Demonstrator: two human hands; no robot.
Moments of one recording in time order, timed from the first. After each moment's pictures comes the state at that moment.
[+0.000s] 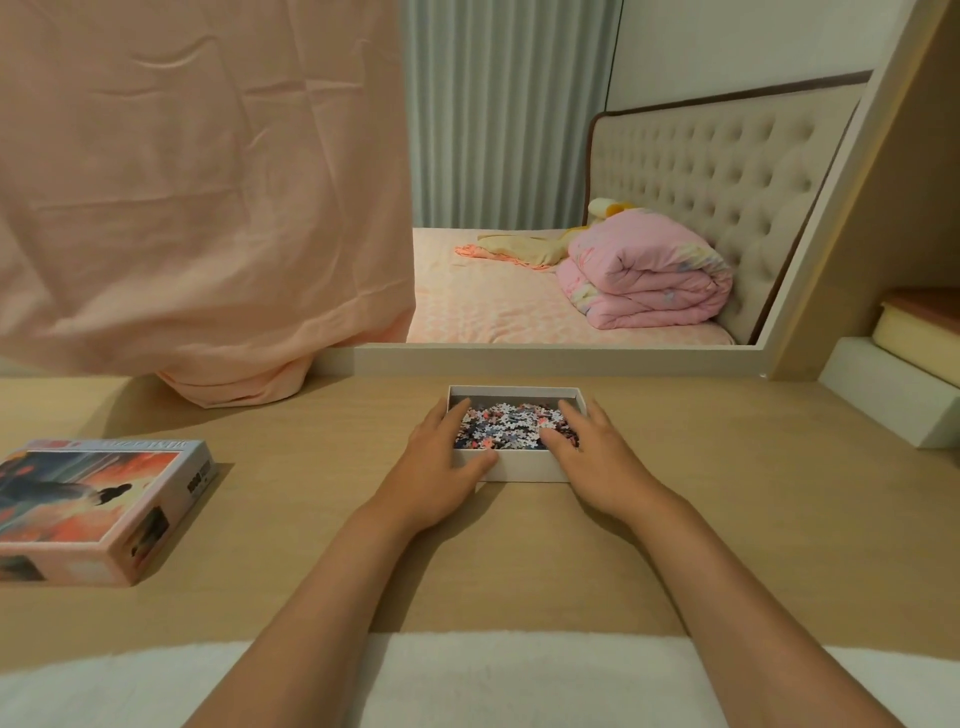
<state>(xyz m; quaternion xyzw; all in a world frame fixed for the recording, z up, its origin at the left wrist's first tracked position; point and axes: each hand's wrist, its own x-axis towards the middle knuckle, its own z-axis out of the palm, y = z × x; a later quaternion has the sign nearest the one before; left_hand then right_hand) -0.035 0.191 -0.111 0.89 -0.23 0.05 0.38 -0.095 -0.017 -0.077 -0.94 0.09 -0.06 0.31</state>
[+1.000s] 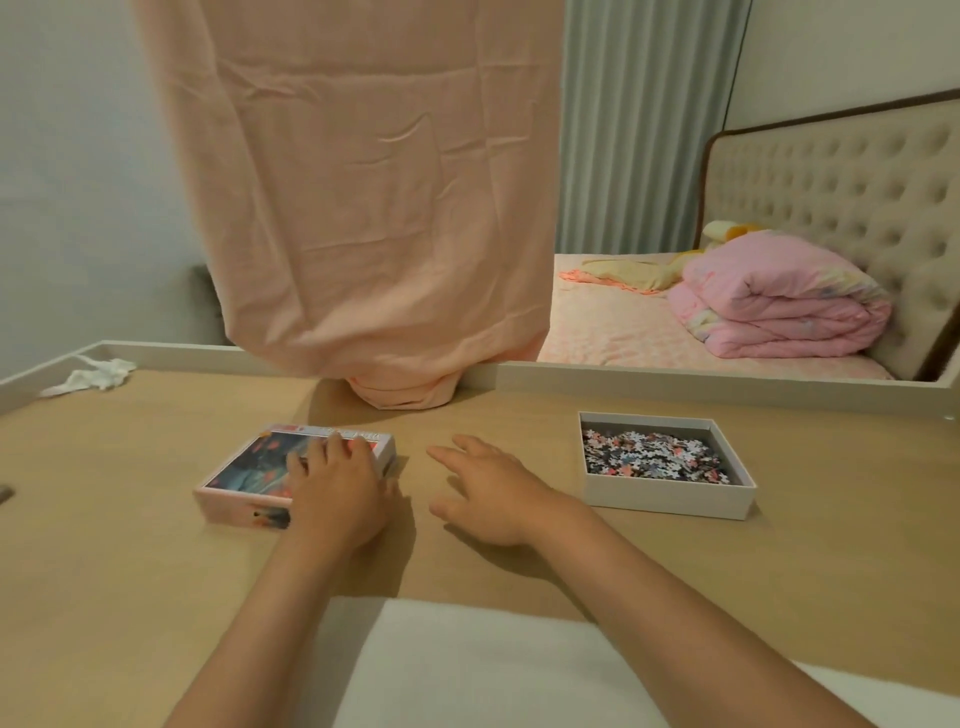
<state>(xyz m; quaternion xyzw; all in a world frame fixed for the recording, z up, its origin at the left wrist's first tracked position) -0.075 0.417 -0.082 0.99 0.06 0.10 -0.01 -0.077 0.227 -0.063 -0.96 -0.23 0.04 0.17</state>
